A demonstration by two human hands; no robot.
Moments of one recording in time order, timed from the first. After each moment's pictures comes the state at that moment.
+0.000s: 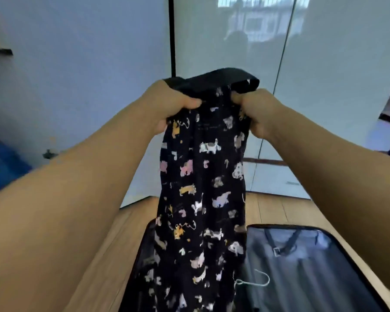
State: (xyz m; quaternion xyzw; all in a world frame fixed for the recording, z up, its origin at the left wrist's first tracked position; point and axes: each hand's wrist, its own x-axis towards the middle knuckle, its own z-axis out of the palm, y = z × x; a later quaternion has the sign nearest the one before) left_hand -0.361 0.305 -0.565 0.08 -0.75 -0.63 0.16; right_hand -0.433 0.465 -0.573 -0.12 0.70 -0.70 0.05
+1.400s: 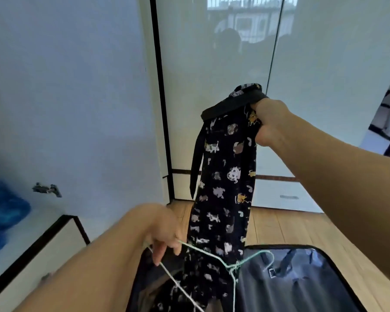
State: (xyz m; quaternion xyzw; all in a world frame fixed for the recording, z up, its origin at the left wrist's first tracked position) left_hand -0.367 0.314 -0.610 0.06 -0.88 -0.15 -0.44; right_hand -0.512 0.486 -0.496 0.07 0.58 -0.80 0.10
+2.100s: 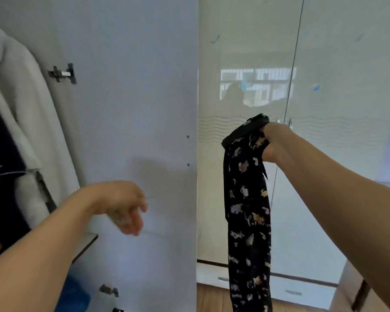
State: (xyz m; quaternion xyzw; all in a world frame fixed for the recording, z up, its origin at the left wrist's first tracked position) left_hand -0.255 0.164 -0.035 0.21 -0.89 -0.39 -0.13; right_hand -0.437 0.429 0.039 0.07 0.56 -0.83 0.04
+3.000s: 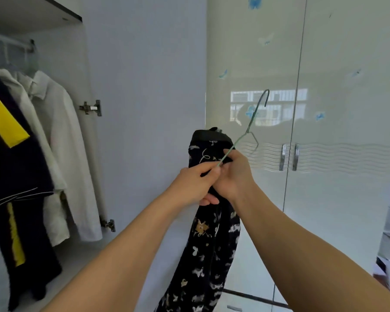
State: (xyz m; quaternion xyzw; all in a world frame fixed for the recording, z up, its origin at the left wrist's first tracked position) left_hand -0.261 0.296 0.026 0.01 -0.84 -0.51 0.16; right_hand -0.347 0.375 0.031 -0.14 0.27 -0.91 0.29
